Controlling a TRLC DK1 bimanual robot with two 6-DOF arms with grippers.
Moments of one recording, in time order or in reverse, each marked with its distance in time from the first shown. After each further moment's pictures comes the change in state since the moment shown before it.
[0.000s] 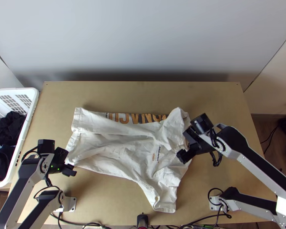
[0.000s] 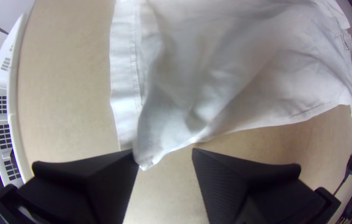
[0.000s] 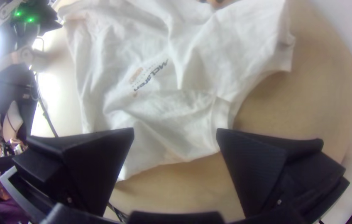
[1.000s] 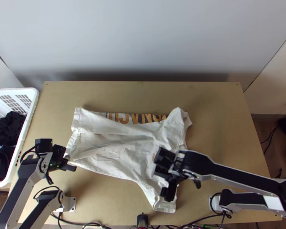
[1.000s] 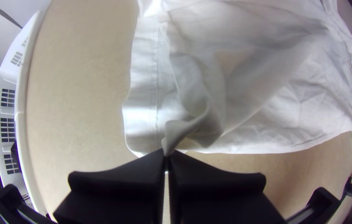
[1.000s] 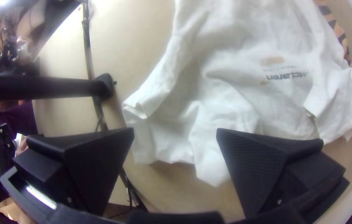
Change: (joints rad) left arm 0.034 0.000 -0.004 0.094 0.003 -0.053; right arm 0.542 0.148 0.013 -0.008 -0.038 -0.034
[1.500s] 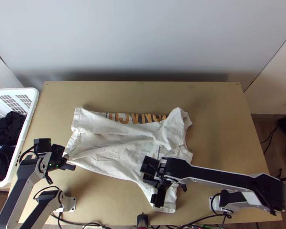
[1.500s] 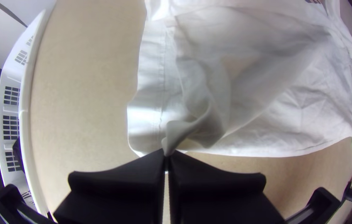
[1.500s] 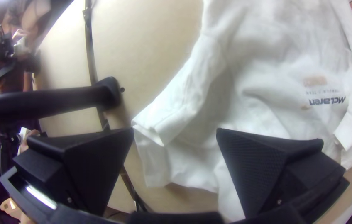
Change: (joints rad) left arm 0.013 -0.011 0.005 0.006 -0.007 -0.007; right arm 0.090 0.179 0.019 0.098 -0.054 0.030
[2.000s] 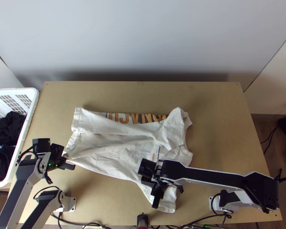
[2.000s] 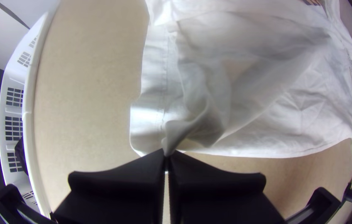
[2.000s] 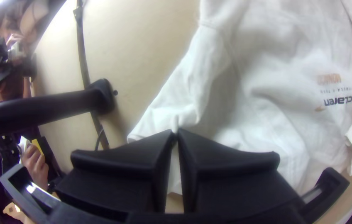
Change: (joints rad) left arm 0.000 -0.016 0.010 -0.008 -0.003 0.000; right arm 0.006 0.048 -0.039 0.070 -0.011 0.034
